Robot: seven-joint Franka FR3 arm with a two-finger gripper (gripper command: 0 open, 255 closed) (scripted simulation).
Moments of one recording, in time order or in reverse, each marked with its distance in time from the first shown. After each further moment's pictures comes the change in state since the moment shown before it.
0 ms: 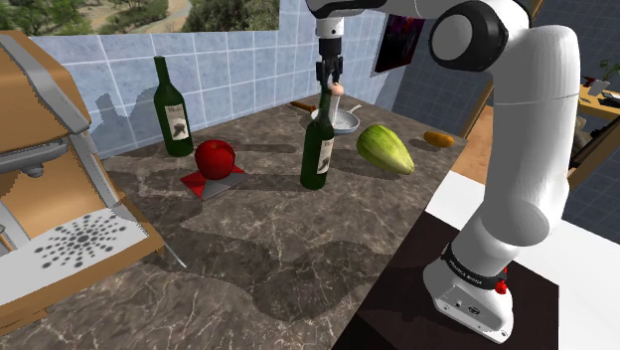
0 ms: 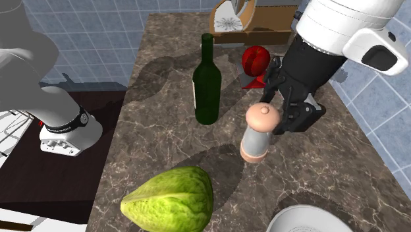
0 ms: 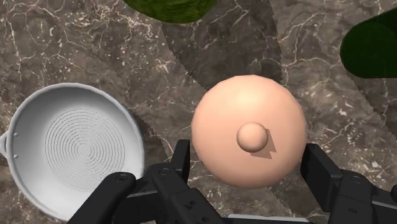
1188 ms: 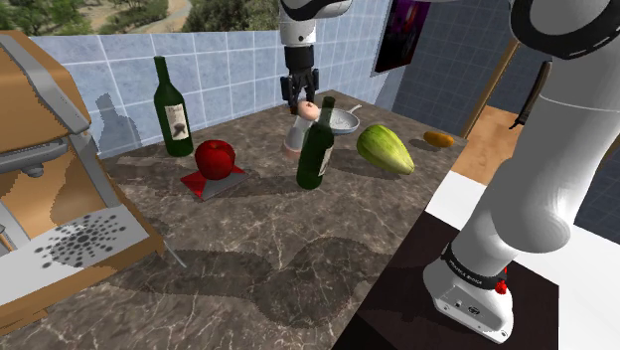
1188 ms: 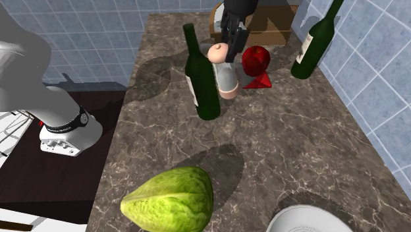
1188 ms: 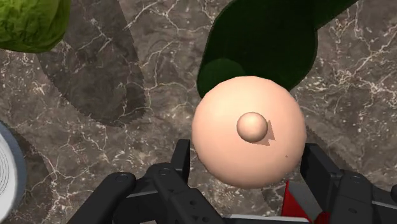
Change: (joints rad) arm 0.252 -0.320 0.135 -0.446 -0.007 0.109 0.377
